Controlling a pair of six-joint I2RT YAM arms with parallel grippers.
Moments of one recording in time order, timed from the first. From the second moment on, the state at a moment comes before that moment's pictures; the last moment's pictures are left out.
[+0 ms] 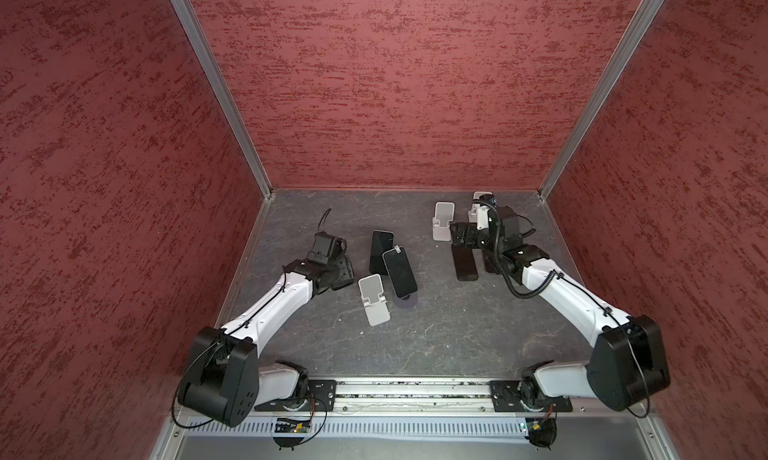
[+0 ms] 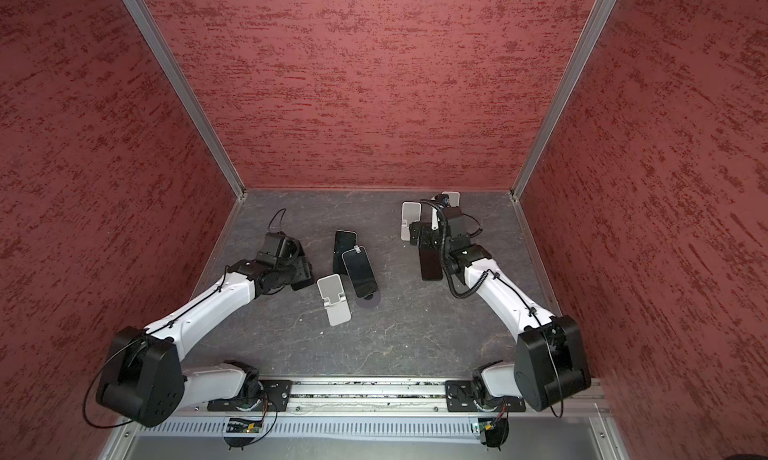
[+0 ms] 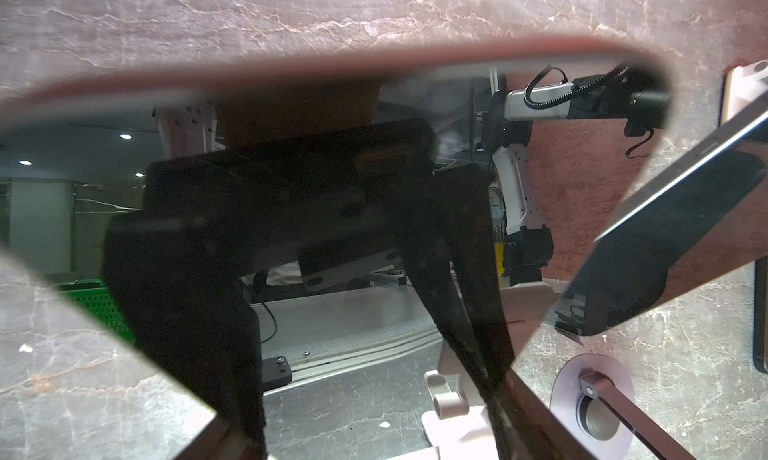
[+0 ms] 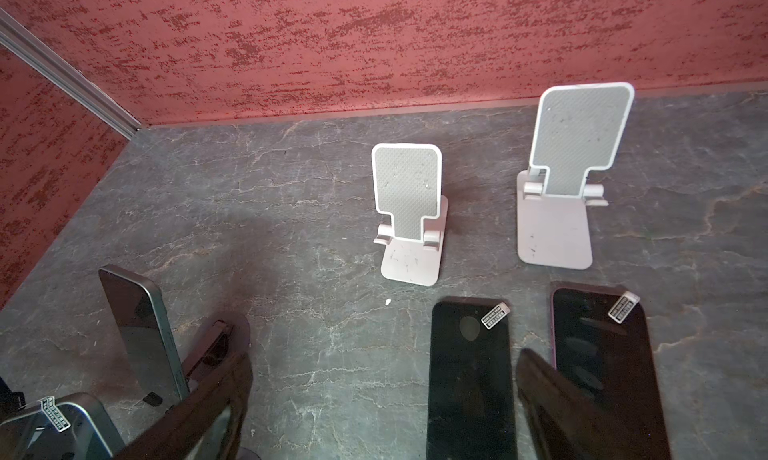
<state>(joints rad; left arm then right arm) -0.30 1.30 0.83 -0.52 -0.10 -0.55 0.32 1.37 1.00 -0.15 -0.02 0.30</state>
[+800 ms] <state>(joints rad) -0.28 1.52 0.92 -0.56 -0.02 -0.48 0.32 1.36 1.00 -0.15 -0.02 0.30</state>
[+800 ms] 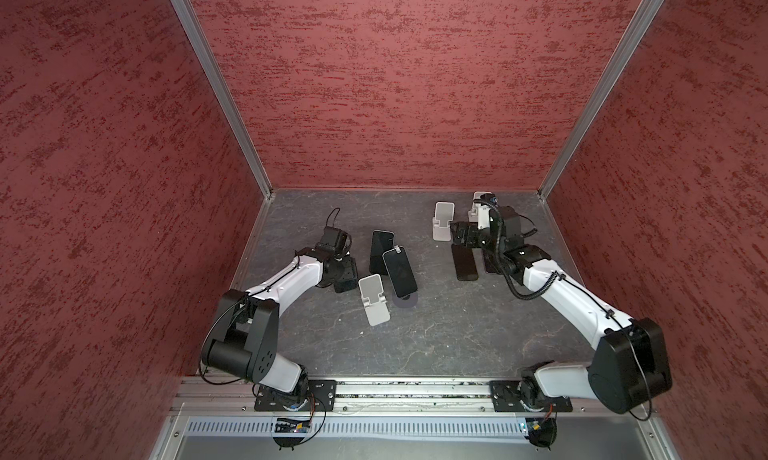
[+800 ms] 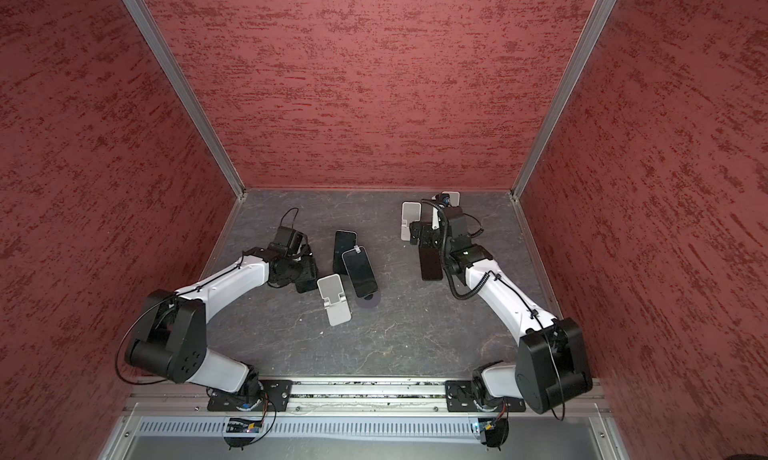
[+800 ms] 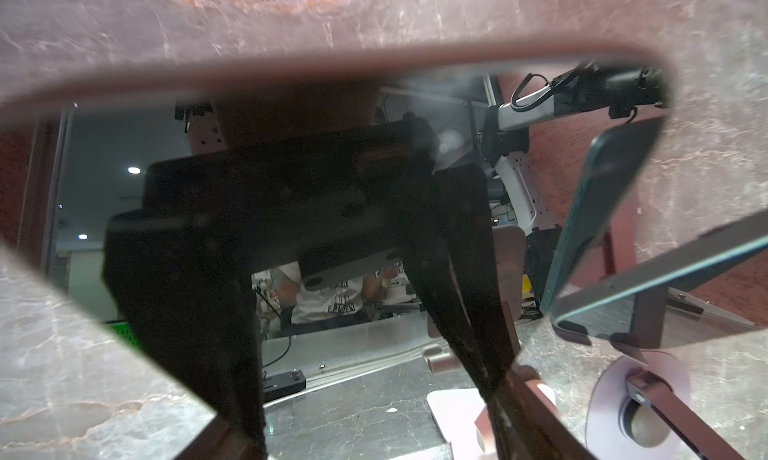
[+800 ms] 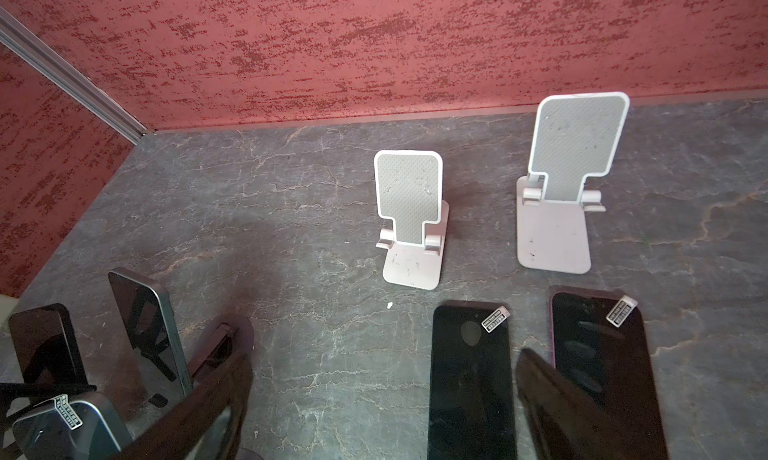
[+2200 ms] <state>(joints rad) -0.27 1.77 1.07 -0.61 0.06 -0.37 0.32 1.36 1.00 -0.15 -0.02 0.31</state>
